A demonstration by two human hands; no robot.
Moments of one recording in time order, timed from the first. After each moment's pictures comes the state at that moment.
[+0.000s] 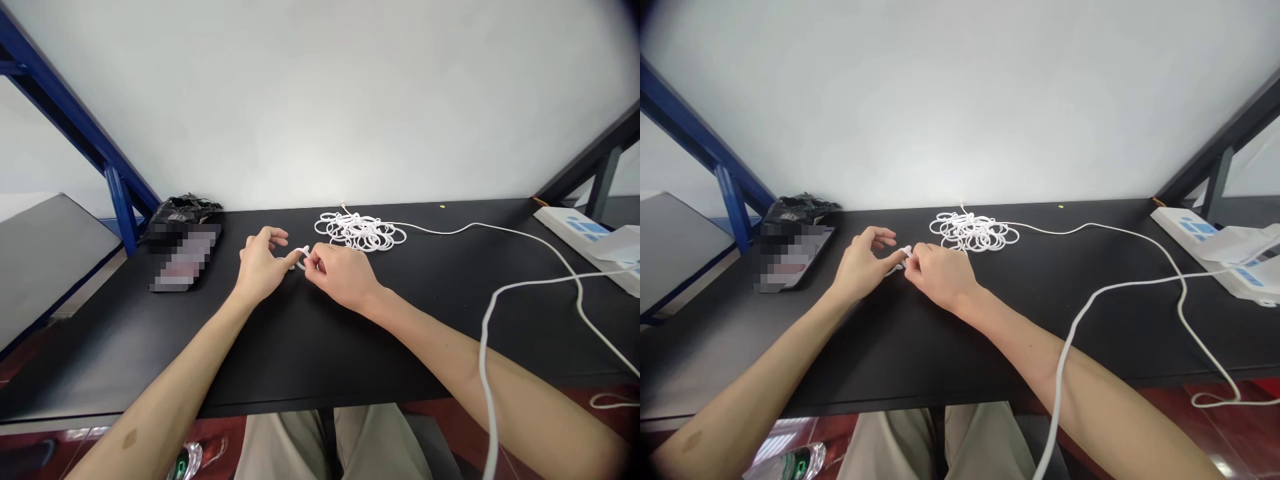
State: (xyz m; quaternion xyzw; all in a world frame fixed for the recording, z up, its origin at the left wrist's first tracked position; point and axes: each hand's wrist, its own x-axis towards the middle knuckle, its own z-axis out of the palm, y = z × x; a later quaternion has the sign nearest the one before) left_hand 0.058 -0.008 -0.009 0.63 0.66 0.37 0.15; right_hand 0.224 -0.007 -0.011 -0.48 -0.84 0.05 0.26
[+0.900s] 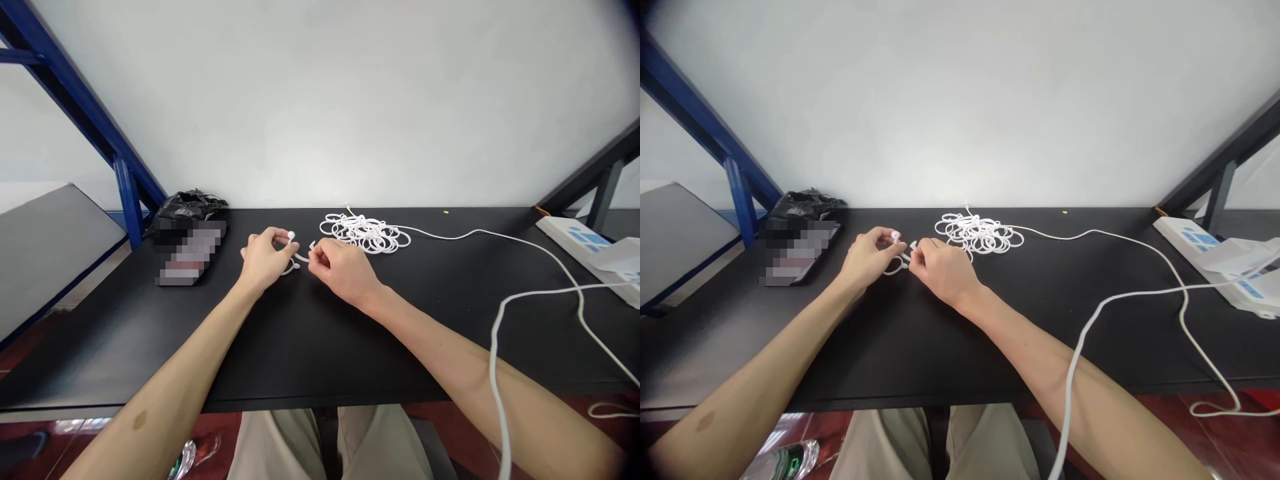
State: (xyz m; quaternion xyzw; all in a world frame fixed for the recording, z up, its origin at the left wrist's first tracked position) left_hand 0.049 0.006 -0.017 0.61 0.67 0.39 0.18; right_hand 0.220 0.004 -0.015 -0.44 -0.84 0.04 0.30
